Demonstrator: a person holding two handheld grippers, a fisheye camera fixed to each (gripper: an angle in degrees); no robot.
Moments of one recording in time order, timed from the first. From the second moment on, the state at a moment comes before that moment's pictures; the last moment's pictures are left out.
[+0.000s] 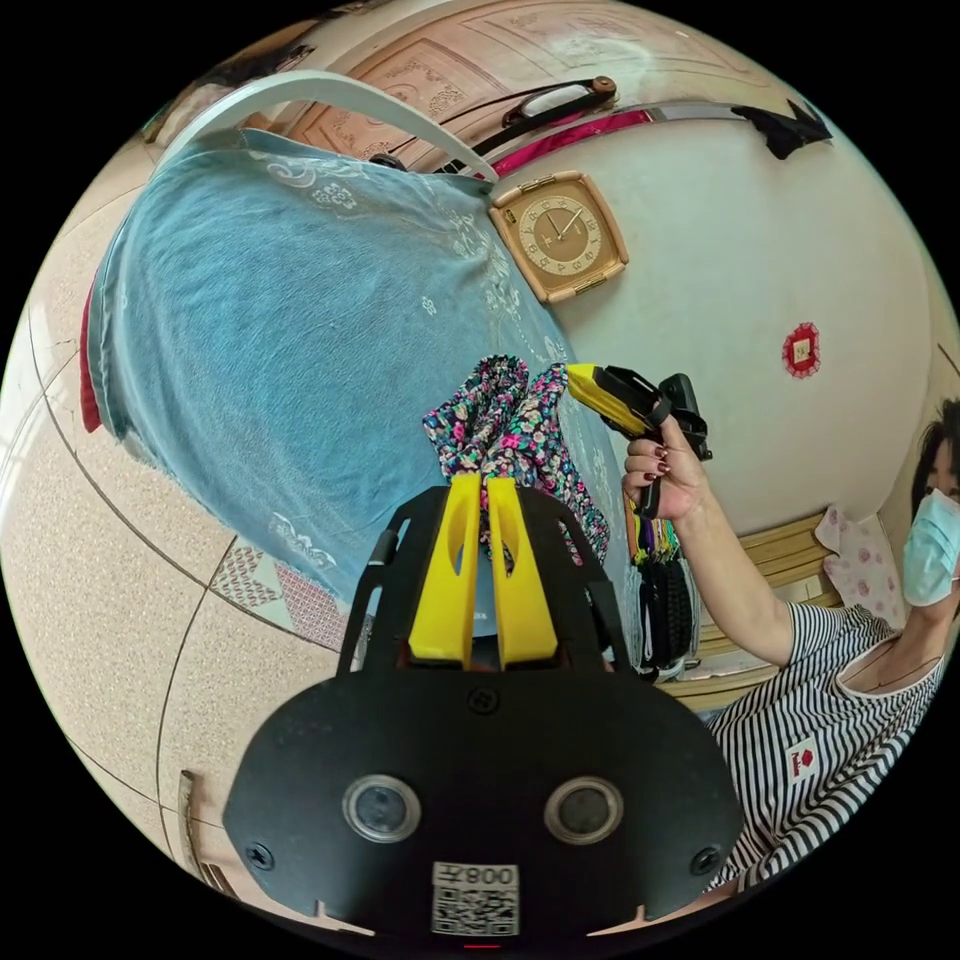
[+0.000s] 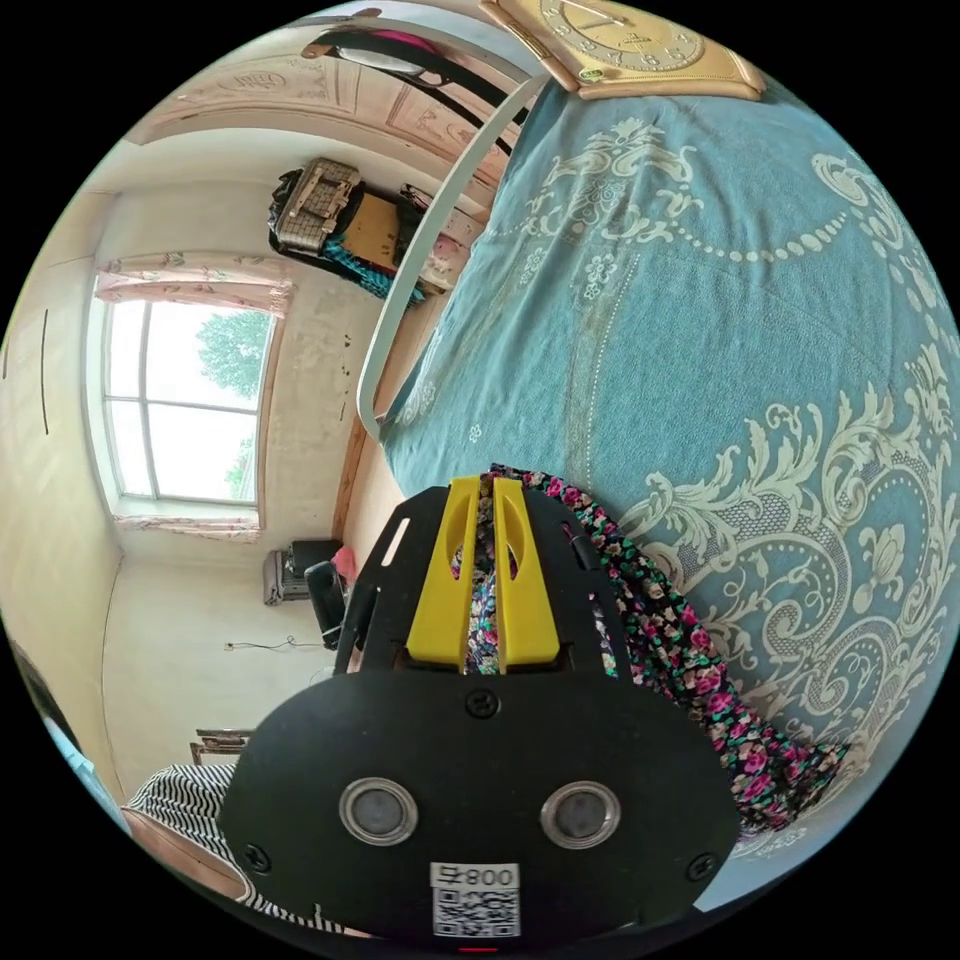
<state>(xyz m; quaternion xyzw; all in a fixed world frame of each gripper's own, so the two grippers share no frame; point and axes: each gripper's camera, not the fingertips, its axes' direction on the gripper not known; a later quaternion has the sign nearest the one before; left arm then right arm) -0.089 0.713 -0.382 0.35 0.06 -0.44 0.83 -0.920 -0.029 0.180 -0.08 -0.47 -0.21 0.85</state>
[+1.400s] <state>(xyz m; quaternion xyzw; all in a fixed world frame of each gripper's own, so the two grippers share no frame) -0.037 0.552 -0.374 0.23 -0.14 -0.38 0.89 -0.839 0.061 0.155 0.00 -0.20 -0.28 0.94</state>
